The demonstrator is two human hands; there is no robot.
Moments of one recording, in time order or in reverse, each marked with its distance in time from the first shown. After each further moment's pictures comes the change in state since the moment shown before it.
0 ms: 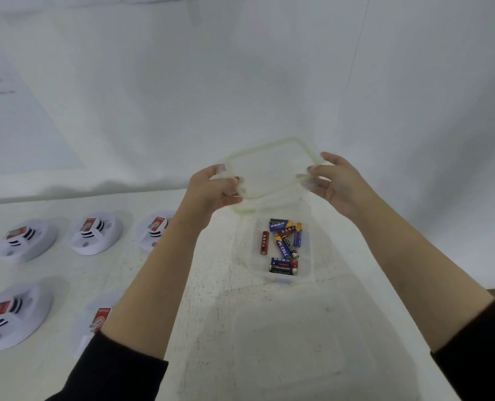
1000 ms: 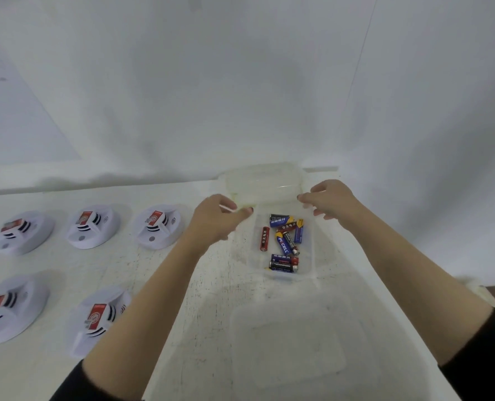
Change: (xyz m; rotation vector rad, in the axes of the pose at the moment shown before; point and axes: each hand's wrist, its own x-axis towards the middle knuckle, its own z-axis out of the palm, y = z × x) left_hand -0.023 -0.037 0.001 0.644 0.025 -0.089; right_hand 0.002 0.030 -0.002 -0.989 0.112 0.086
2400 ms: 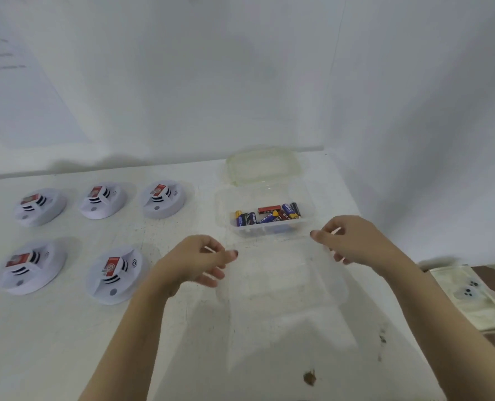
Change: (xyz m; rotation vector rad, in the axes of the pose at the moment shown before) left_hand -0.123 -0.047 -0.009 -0.077 -0.258 -0.187; right_hand -0.141 0.070 -0.017 -0.157 -0.090 -0.027
